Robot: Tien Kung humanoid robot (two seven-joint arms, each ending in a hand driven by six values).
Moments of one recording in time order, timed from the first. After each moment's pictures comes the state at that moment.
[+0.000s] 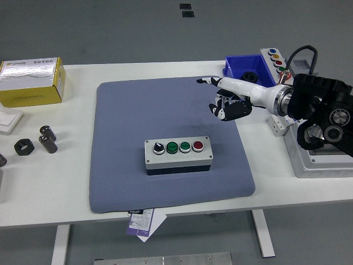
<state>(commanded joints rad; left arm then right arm) -0.10 0.31 -0.24 -0.21 0.02 0.09 0.18 0.71 -0.62 0.78 1.64 -1.21 0.14 -0.34</state>
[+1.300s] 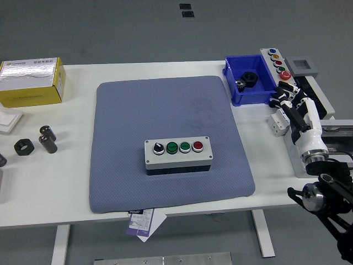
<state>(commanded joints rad) -0.08 0.32 -0.18 -0.20 -0.06 0.09 0.15 0.18 -0.44 1.00 1.42 -0.66 -0.45 0.40</state>
